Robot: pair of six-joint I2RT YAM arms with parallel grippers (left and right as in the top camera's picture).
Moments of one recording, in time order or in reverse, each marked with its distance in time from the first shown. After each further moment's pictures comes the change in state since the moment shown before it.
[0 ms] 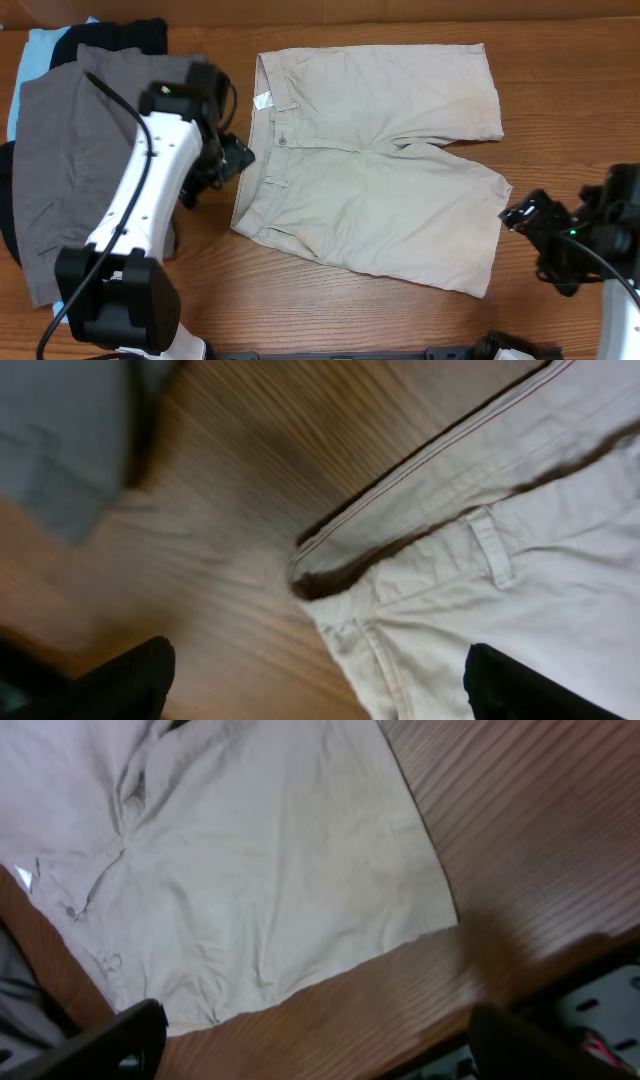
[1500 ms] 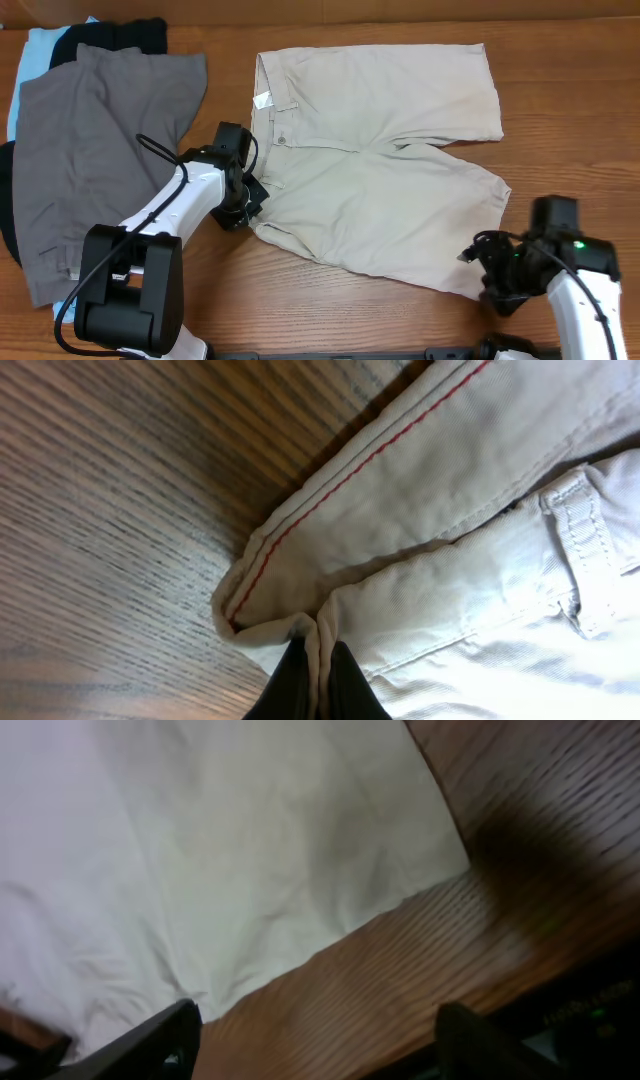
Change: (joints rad) left arm -0.049 0.000 -0.486 0.569 0.144 -0.003; right arm 0.131 -0.003 -0.503 0.267 -0.042 0.285
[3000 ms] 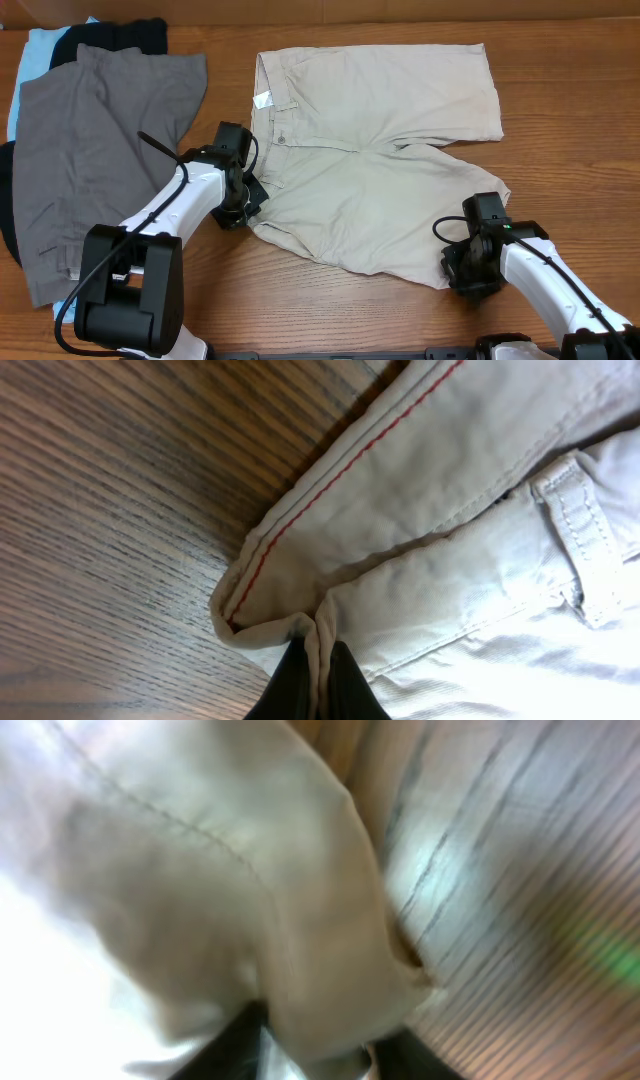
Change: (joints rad) left arm 0.000 0.000 0.000 0.004 -0.020 0.072; right arm 0.299 0.296 -0.155 0.362 0.194 0.473
